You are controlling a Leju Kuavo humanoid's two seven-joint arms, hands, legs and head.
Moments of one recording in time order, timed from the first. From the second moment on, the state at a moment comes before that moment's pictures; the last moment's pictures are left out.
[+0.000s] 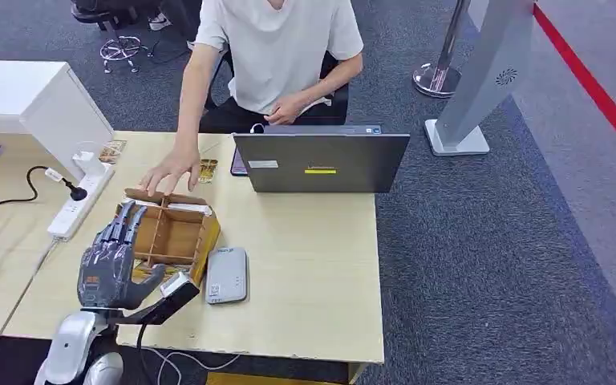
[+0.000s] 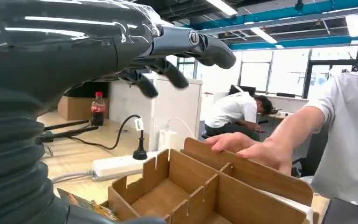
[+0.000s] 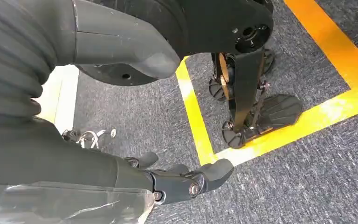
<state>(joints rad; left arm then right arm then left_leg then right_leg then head) 0.11 0.13 0.06 -1.64 -1.20 0.25 -0.08 -0.01 0.03 -0.35 -0.19 -0.20 0.01 -0.04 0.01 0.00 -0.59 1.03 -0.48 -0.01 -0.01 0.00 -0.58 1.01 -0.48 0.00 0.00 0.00</state>
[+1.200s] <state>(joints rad) 0.13 0.25 0.00 -1.57 -1.22 0.06 0.03 -0.01 0.03 -0.40 -0.19 -0.16 0.01 -0.02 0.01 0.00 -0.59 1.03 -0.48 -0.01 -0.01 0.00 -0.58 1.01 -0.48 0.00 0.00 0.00</state>
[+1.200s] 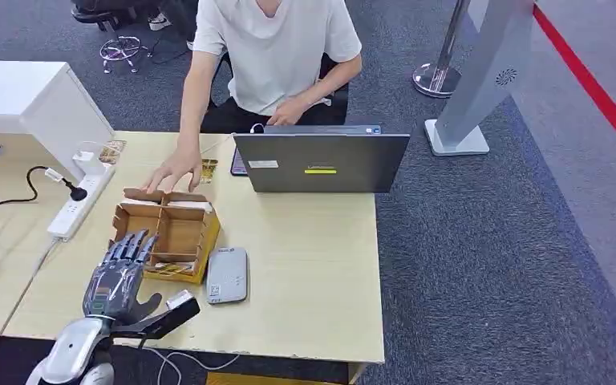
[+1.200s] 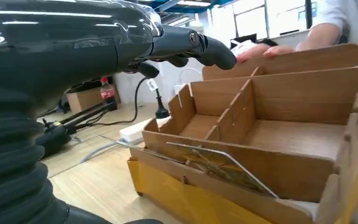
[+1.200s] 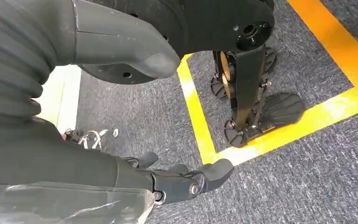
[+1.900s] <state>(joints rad) 0.06 0.21 -0.01 -1.46 -1.26 0.13 0.01 -0.02 0.03 -0.40 -0.19 -0.12 0.02 -0.01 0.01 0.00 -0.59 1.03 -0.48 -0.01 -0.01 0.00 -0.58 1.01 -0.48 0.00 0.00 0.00</state>
